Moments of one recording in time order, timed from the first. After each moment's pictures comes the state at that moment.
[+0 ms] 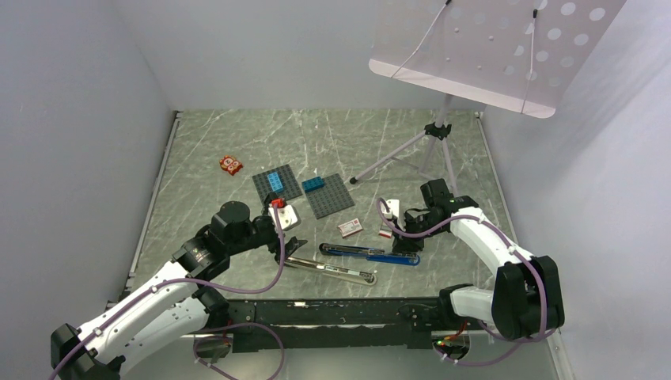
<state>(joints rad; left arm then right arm) -0.72 0.70 0.57 -0.21 0.30 0.30 0.22 1.22 0.70 -0.83 -0.75 -1.05</state>
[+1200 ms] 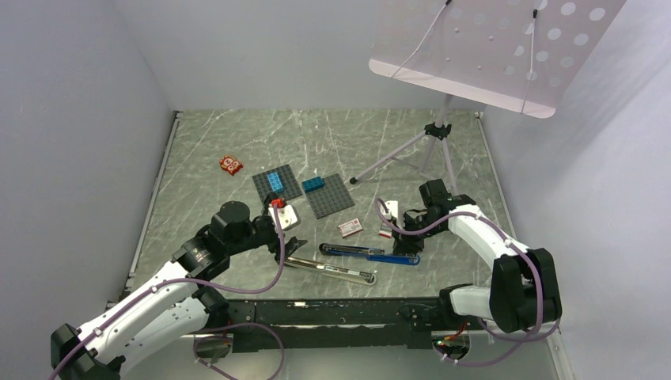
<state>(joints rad) -0.71 0.70 0.57 -0.21 0.30 0.30 0.22 1.26 0.70 -0.83 -0.74 -1.07</state>
